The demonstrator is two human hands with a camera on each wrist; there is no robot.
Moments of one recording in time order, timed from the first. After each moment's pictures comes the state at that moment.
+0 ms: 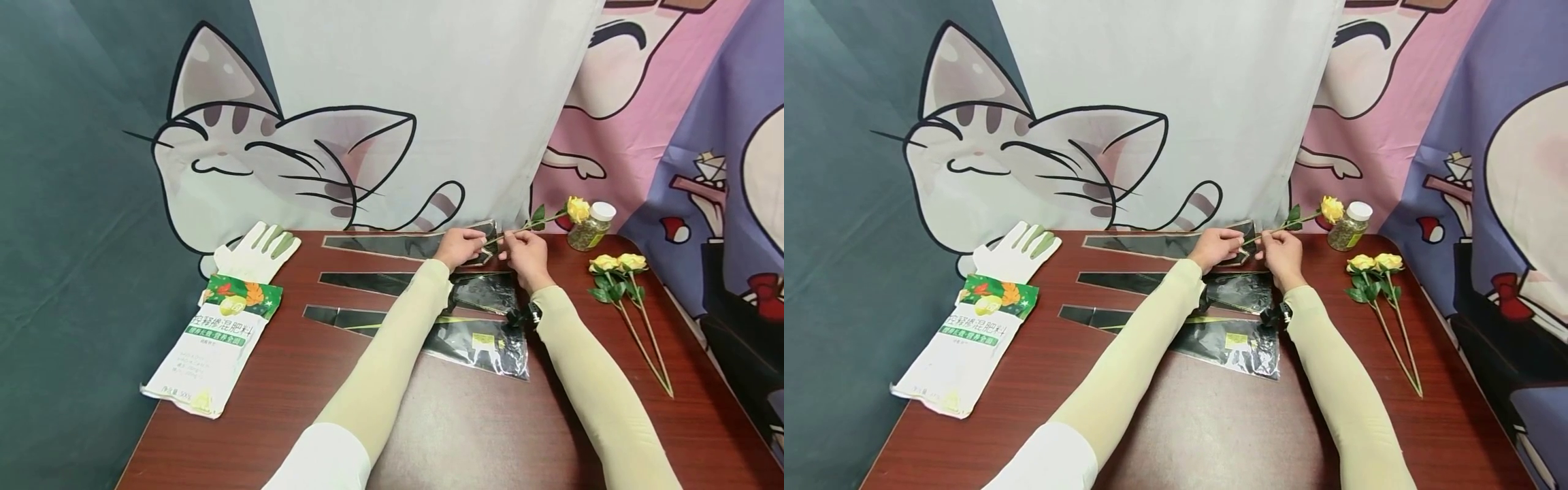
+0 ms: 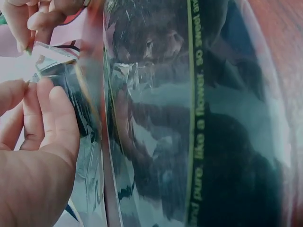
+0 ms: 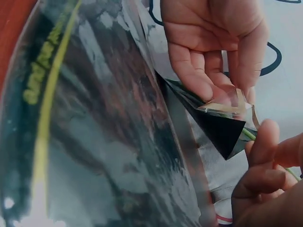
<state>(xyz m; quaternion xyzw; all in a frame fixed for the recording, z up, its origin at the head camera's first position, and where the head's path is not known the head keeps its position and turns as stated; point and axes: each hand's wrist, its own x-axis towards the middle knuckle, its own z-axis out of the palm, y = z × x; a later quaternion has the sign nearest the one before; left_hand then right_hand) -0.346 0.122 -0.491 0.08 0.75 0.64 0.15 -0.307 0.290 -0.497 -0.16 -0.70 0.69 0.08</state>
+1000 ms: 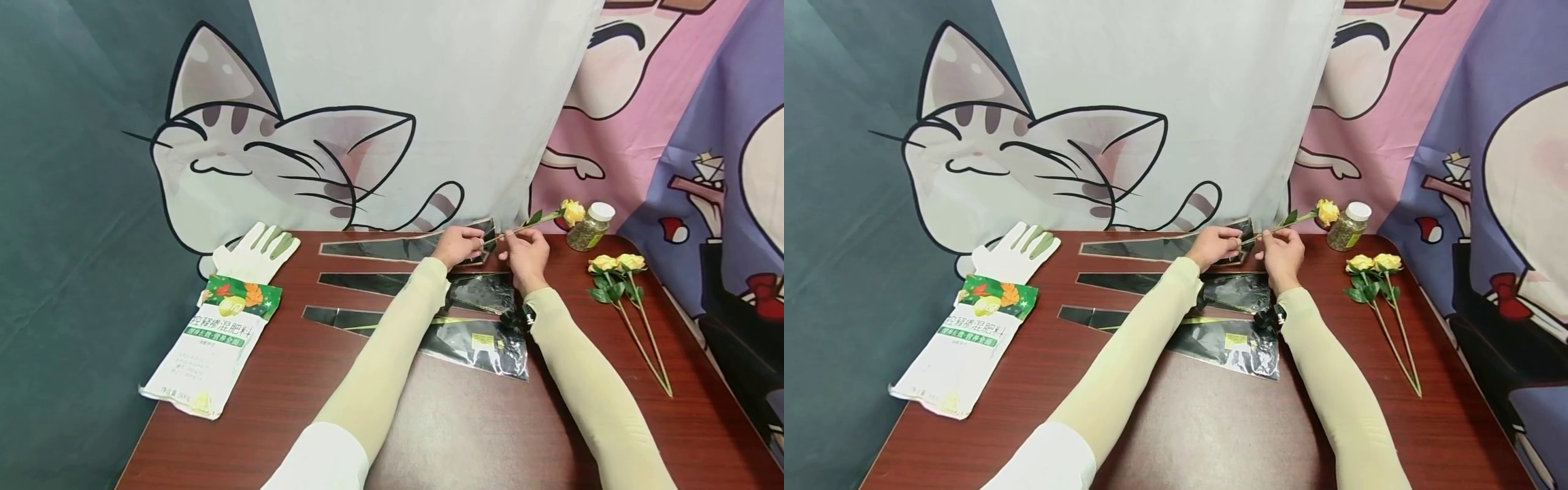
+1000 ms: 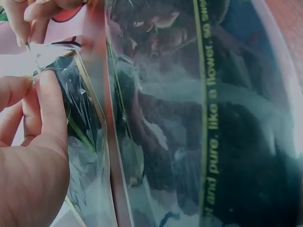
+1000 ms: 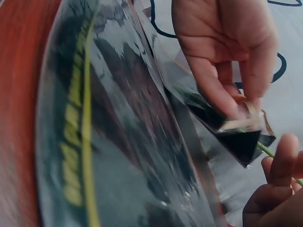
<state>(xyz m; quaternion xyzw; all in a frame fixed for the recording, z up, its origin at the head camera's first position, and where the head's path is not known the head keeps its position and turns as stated) -0.356 0.119 -0.493 0.08 0.73 0.65 0.17 -0.310 0.279 -0.501 -0.19 -0.60 0.75 0.18</state>
